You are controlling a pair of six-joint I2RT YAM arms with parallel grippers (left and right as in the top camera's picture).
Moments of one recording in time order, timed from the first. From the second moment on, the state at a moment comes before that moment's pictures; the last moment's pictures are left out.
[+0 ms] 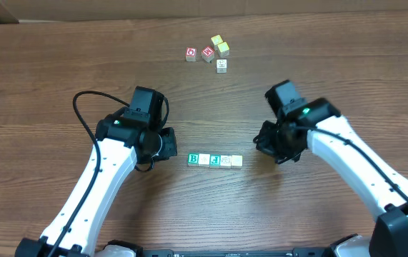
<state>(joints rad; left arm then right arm) -0.26 1.41 1.08 -1.02 0.09 -0.43 0.45 1.59 1.14 -0.96 -0.18 0.81</state>
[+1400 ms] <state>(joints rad) -0.28 1.74 1.03 -0.85 0.10 -0.43 0.64 1.72 1.04 -0.78 -0.01 1.17</state>
